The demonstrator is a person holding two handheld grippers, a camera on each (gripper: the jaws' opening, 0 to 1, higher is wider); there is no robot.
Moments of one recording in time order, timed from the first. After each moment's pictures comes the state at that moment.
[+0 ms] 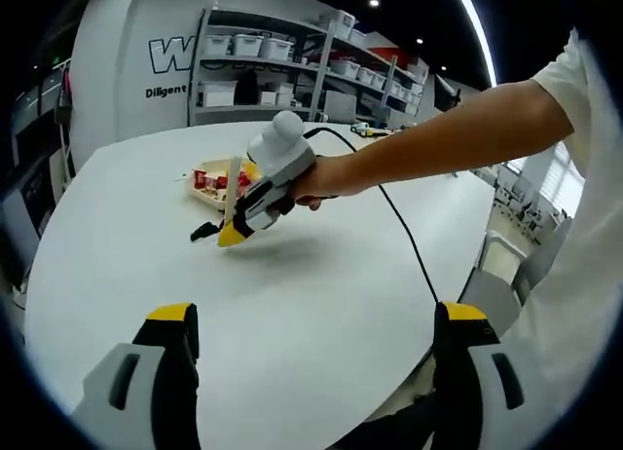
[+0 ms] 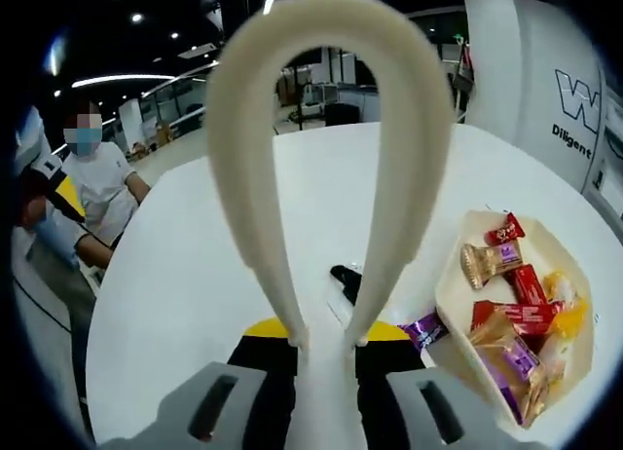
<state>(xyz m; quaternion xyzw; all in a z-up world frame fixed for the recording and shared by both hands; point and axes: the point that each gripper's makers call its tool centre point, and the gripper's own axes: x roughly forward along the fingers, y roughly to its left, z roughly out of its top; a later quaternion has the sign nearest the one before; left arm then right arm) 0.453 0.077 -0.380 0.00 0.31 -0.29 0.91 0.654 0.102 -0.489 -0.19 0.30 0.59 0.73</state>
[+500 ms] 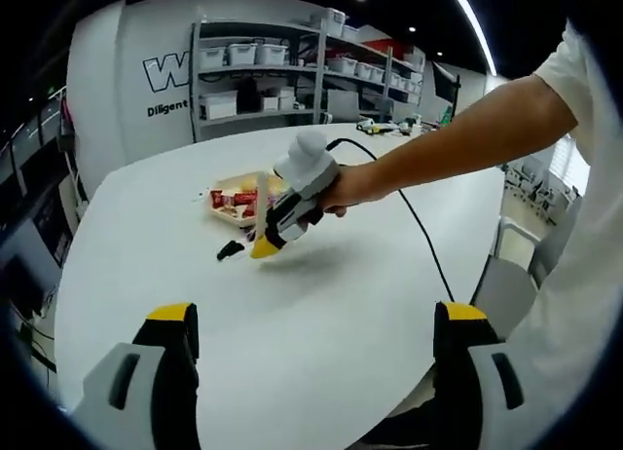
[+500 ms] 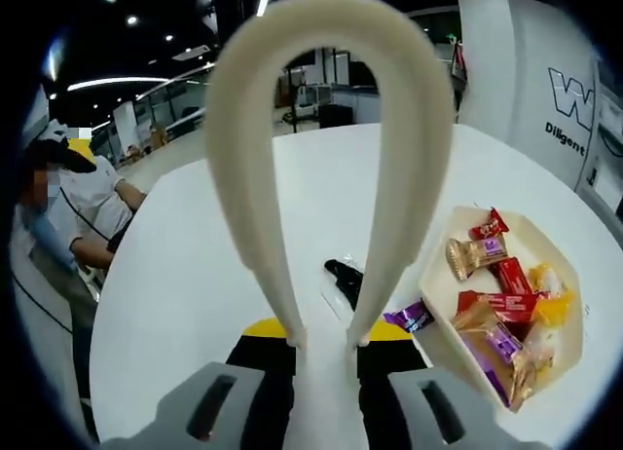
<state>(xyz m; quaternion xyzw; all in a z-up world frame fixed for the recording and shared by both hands) 0.466 0.112 -0.349 0.04 0.30 -0.26 0.92 0.654 0.091 -0.483 -0.19 0.30 0.58 0.74</state>
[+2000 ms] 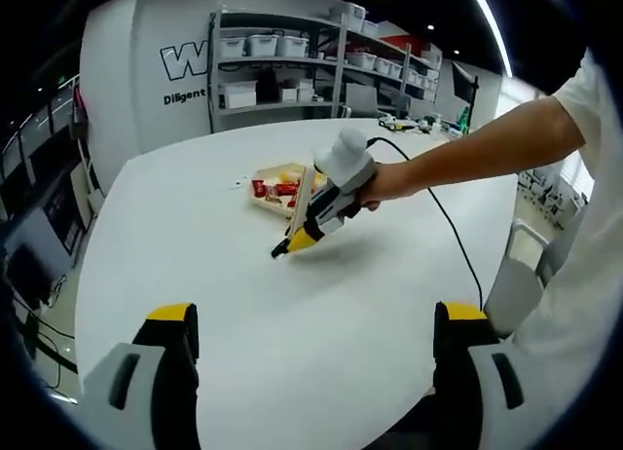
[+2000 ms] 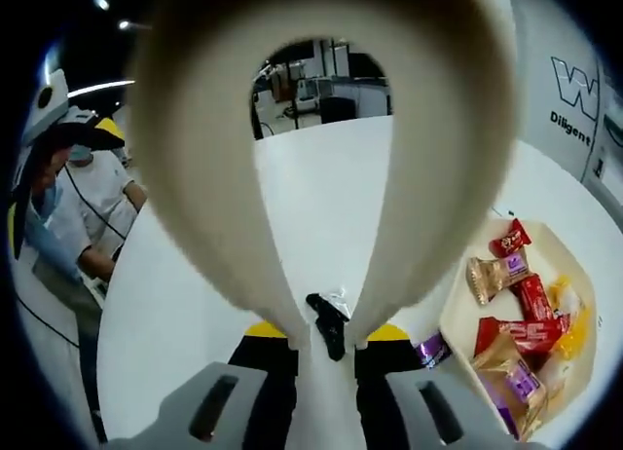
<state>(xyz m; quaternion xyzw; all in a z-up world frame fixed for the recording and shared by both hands) 0.483 0.174 -0.352 0.04 0.32 -0.25 0.91 0.653 0.121 -0.483 -0.18 0.32 0.58 0.72</state>
